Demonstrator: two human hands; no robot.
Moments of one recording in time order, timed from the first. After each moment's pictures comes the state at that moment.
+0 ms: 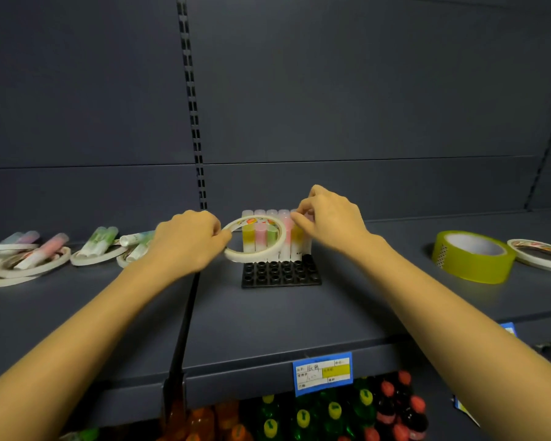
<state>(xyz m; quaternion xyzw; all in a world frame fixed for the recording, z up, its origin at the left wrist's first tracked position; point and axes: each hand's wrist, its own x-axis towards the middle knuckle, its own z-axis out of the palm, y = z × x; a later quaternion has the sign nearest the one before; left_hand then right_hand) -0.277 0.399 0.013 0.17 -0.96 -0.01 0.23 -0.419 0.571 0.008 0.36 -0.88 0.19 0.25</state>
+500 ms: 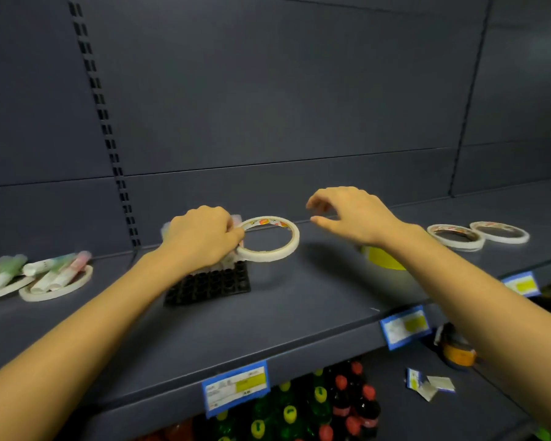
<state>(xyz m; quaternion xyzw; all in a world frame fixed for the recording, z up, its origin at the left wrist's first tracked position) -0.346 0.494 0.024 0.08 -0.97 0.00 0.22 -0.447 0.709 0.027 0.35 -0.90 0.13 0.20</state>
